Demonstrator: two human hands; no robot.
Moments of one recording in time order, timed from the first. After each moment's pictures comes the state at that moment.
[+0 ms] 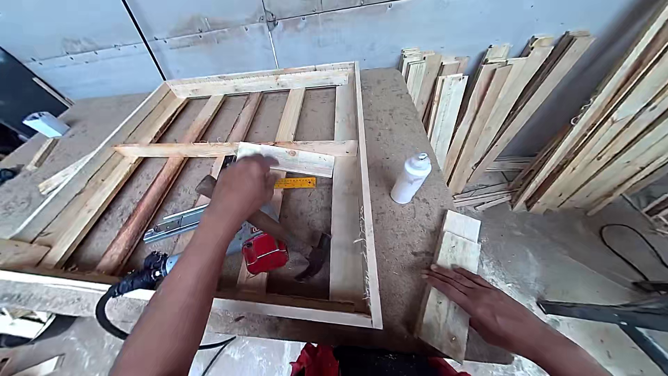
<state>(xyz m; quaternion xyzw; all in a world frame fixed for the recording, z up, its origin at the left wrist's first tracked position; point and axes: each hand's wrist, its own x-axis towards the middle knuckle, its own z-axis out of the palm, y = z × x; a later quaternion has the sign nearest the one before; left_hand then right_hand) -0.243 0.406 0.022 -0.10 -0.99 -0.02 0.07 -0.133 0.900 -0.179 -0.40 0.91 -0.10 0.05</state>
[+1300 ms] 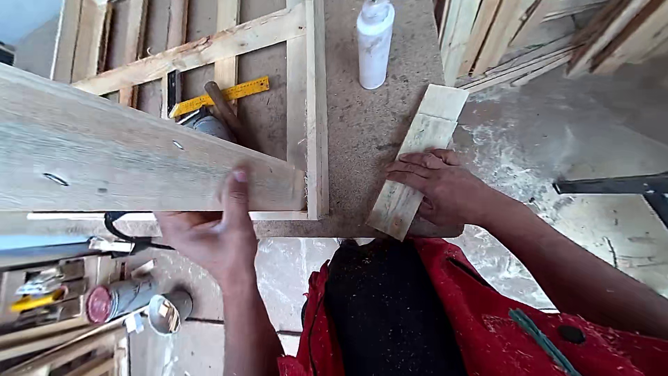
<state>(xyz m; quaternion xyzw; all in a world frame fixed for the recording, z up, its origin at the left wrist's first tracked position) -0.053 0.596 -0.034 0.07 -0.79 -0.46 0.41 -0.136 0.932 -0.203 -0.44 0.88 -0.19 0.00</state>
